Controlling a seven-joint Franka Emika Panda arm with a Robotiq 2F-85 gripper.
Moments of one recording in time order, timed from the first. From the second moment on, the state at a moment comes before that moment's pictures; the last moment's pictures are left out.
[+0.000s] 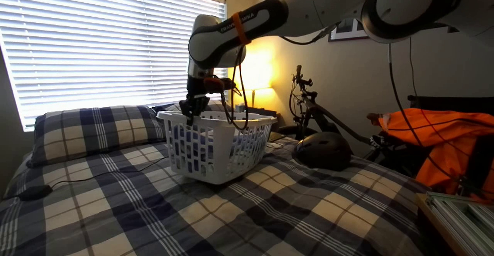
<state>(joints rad) -0.17 0.90 -0.07 -1.00 0.02 2.21 -0.05</state>
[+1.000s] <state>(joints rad) -0.14 1.13 -0.22 -0.54 -0.05 2.01 0.26</state>
